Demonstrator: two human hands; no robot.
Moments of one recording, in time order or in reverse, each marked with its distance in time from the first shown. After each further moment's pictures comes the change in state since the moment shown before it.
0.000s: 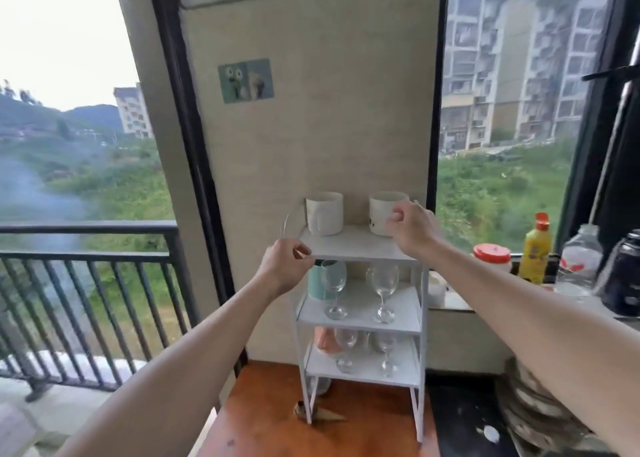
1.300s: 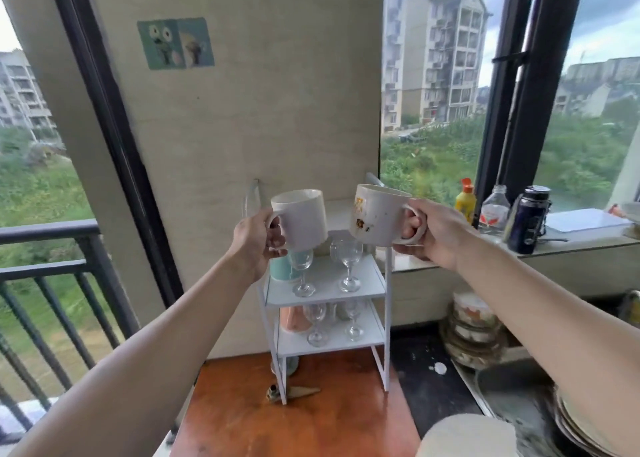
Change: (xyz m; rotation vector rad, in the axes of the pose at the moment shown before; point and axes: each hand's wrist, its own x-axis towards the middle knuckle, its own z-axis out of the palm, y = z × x) left_hand 0.018 -0.004 0.002 -0.964 -0.198 -0.246; right_hand -0.078 0.030 -0.037 1.025 -0.066 0.532
